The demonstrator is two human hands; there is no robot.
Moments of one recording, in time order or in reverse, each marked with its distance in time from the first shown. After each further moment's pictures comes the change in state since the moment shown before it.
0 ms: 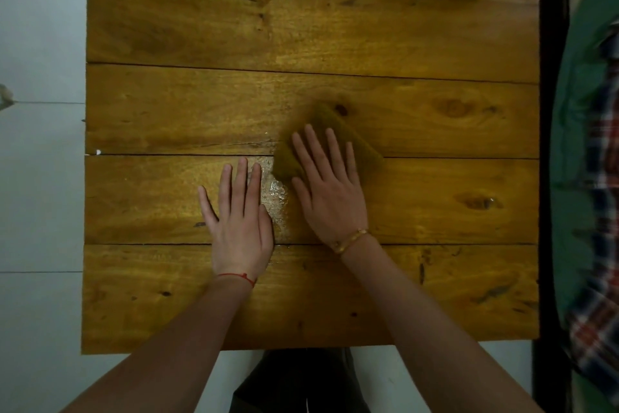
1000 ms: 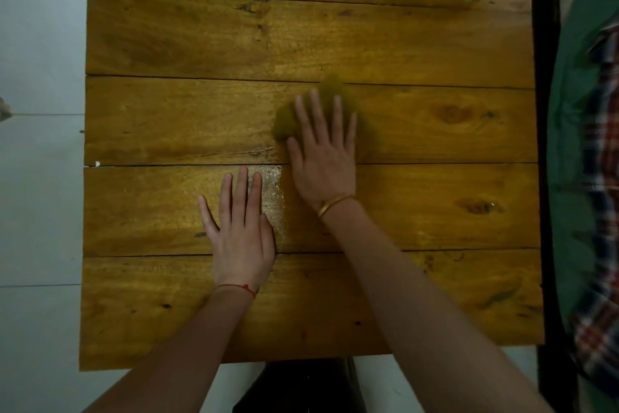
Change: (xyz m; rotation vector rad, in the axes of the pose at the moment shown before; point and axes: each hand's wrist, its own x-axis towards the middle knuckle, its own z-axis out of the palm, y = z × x) left_hand -0.001 -0.001 0.000 0.019 -0.010 0.010; right_hand 0.063 -0.006 -0.006 0.036 0.063 0.174
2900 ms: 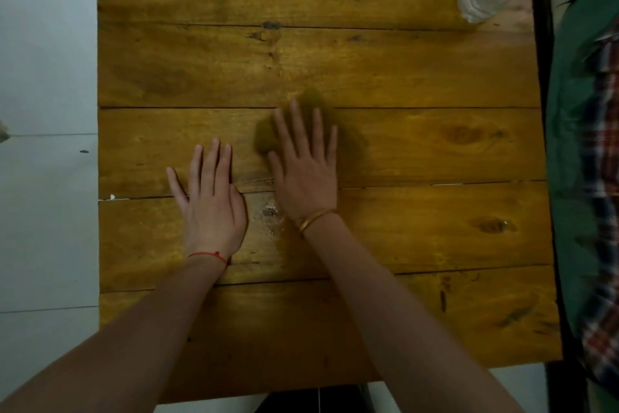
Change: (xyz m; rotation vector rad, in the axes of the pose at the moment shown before) left_hand 0.089 -0.059 -0.025 -0.057 0.077 0.016; right_hand 0.025 -0.049 0.008 0.025 -0.003 0.013
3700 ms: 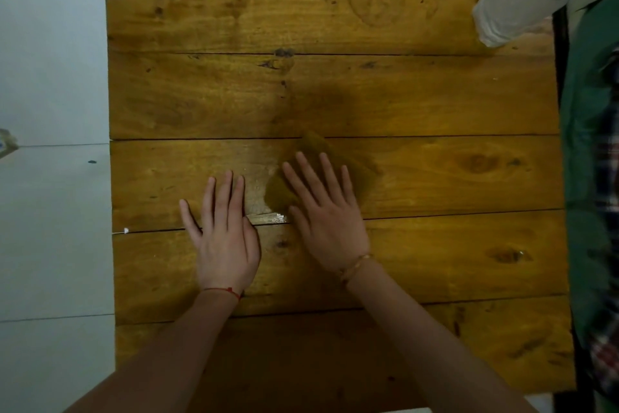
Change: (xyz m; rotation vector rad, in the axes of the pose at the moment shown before) left_hand 0.003 0.001 -0.008 0.026 -0.062 -0.009; right_hand -0.017 0.023 -0.012 -0.061 -0.123 -0.222
